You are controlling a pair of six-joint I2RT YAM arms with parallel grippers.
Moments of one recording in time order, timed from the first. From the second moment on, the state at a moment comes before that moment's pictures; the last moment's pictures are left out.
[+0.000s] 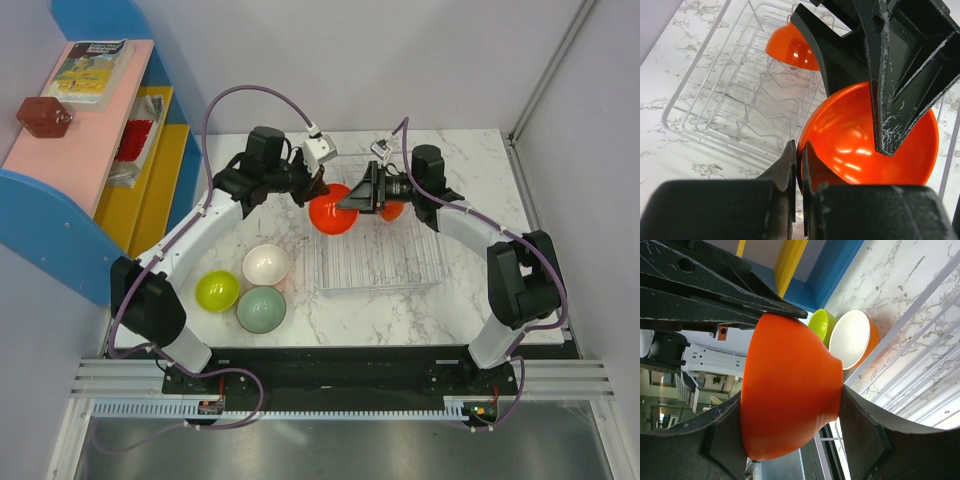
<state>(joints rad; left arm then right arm) -0.49 1.59 1.47 -0.42 0.54 0.38 0.32 1.70 1.14 0.30 -1.11 0.82</state>
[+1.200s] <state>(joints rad) 0.02 1.24 1.10 -0.47 0.63 0.29 0.47 1.71 1.66 -0.43 0.03 0.18</state>
